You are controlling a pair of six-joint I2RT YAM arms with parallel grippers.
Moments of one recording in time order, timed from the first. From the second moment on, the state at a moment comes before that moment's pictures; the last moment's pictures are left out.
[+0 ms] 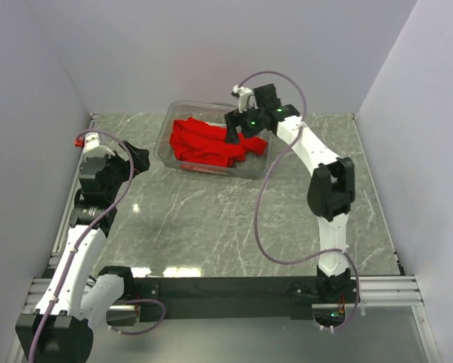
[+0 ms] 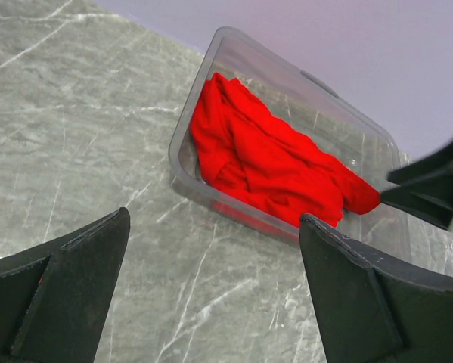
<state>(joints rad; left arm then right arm) -0.05 0.85 0.73 -0.06 -0.01 -0.51 0.38 2.08 1.96 -0.63 -0.44 -0.08</state>
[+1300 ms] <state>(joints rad) -0.05 0.81 0.71 -0.12 -0.02 -0.56 0.53 2.37 2.35 -0.78 -0.34 -0.18</state>
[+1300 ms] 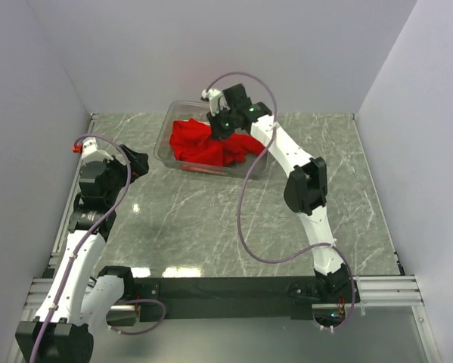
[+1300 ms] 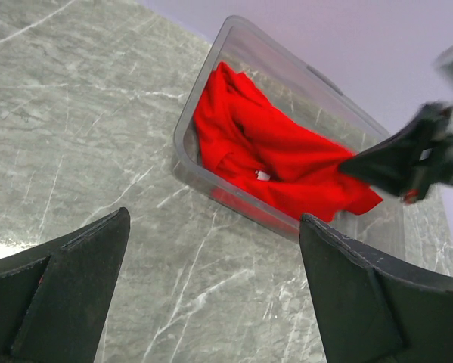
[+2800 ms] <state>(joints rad) -0.05 0.74 0.66 -0.09 -0.02 -0.56 0.52 1.29 1.90 -0.42 -0.64 -0.01</state>
